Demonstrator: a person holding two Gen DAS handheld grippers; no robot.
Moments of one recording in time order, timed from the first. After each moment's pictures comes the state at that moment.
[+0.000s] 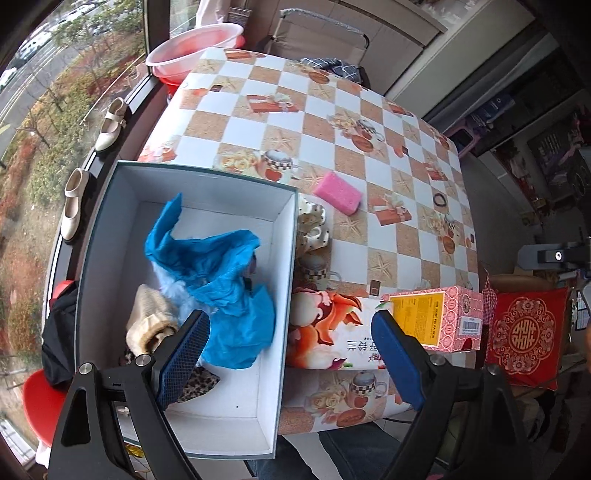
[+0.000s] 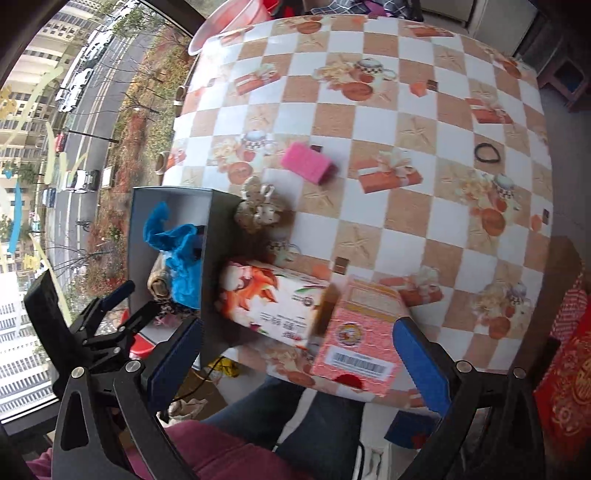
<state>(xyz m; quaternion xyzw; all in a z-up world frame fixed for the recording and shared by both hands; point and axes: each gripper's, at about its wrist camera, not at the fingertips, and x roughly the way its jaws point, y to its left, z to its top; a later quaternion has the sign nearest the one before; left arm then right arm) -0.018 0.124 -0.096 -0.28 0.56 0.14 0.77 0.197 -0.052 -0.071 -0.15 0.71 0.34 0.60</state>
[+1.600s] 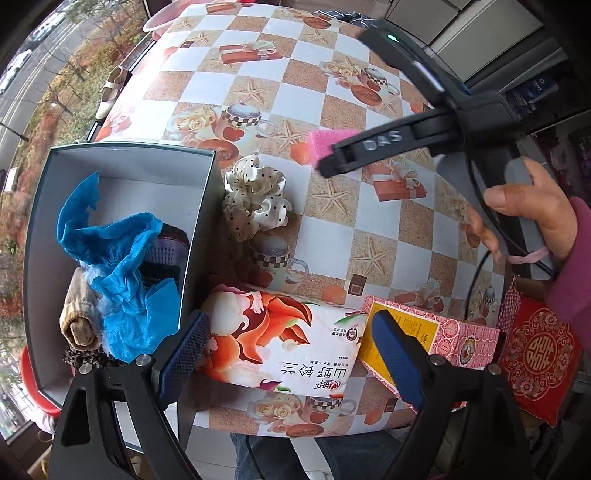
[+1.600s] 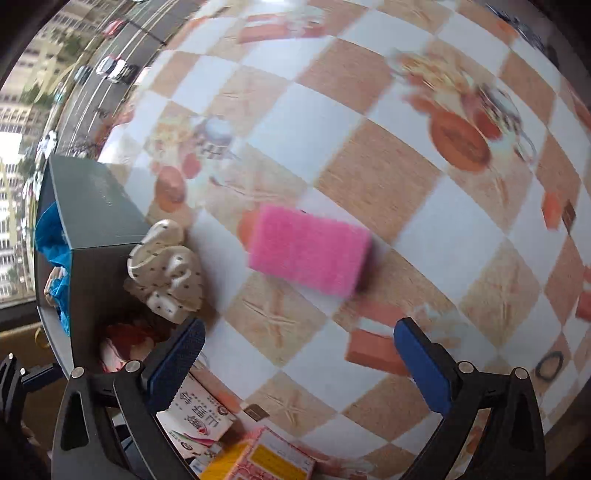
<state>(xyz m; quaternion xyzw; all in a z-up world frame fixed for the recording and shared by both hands) 0.066 0.066 -0.141 -0.29 0.63 0.19 0.69 0.244 0.054 -0.245 -0.32 0.63 0.49 0.51</state>
